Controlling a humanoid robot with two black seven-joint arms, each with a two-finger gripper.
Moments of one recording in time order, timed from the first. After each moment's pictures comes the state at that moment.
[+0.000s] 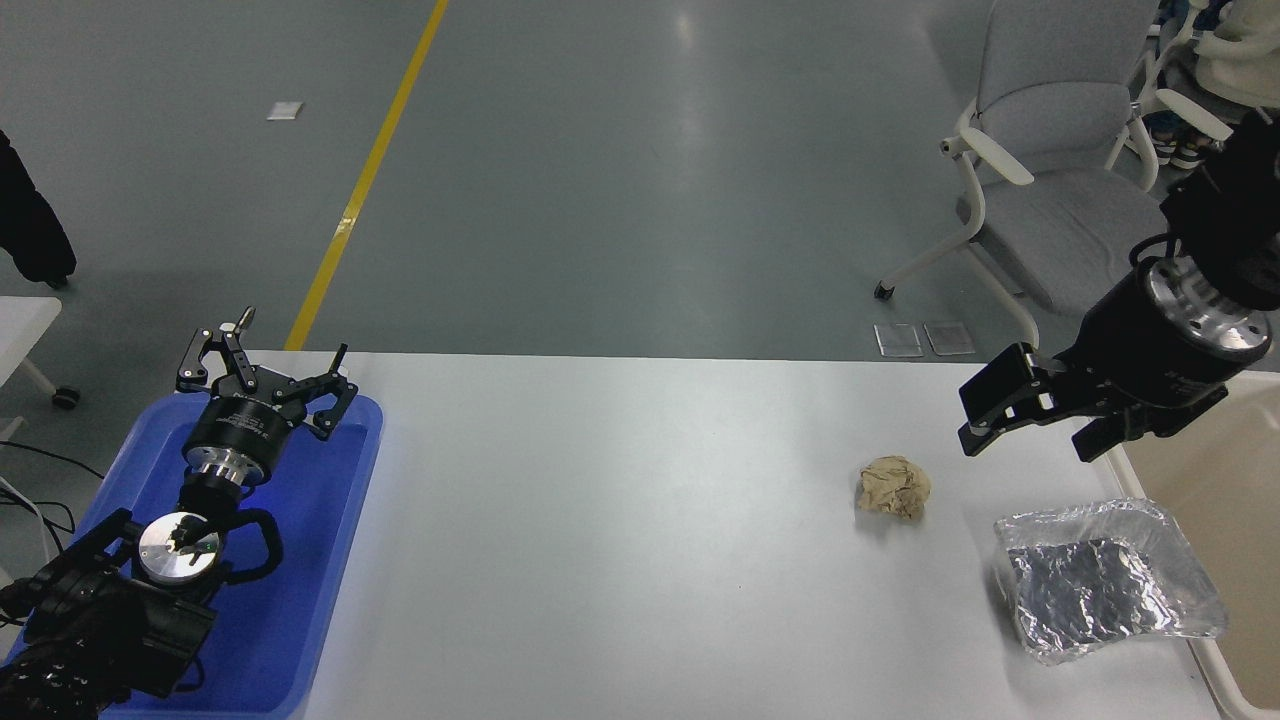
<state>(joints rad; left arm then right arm) -0.56 0.26 -1.02 -0.40 -0.29 -0.68 -0.10 2.23 -0.63 -1.17 1.55 -0.32 0.79 -0.08</state>
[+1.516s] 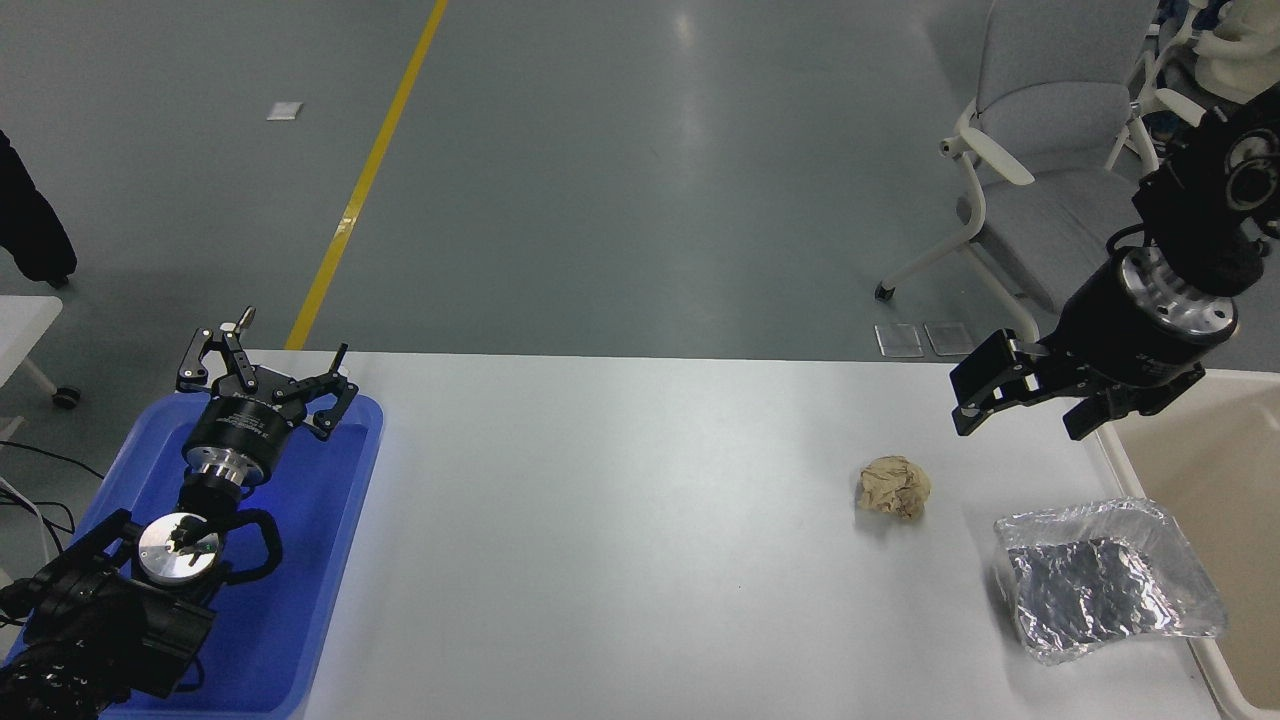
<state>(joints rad) -0.56 0.26 -1.02 -0.40 -0.29 -0.68 -0.10 2.13 -0.57 -1.13 1.42 -0.33 0.79 -0.08</state>
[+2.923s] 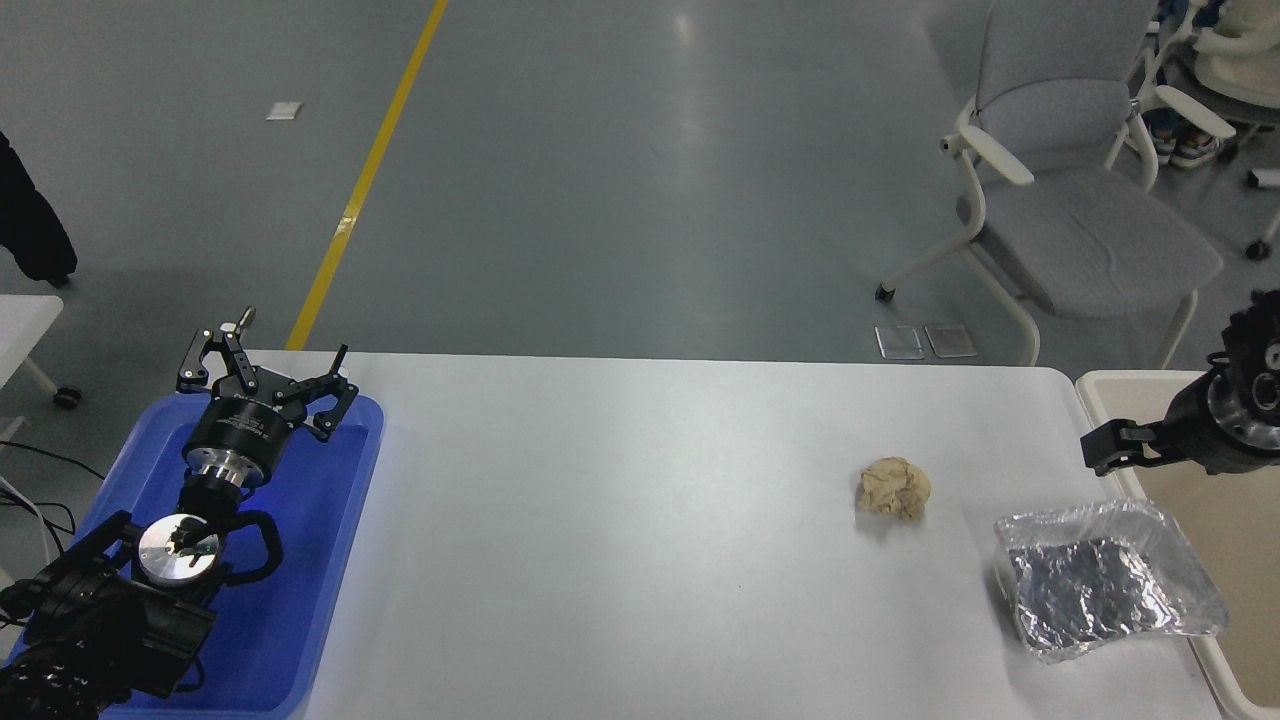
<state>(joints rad) -0.56 0.26 -1.02 -0.40 -0.29 -0.68 -0.10 1.57 -0.64 -1.19 1.13 -0.67 0.29 -0.07</state>
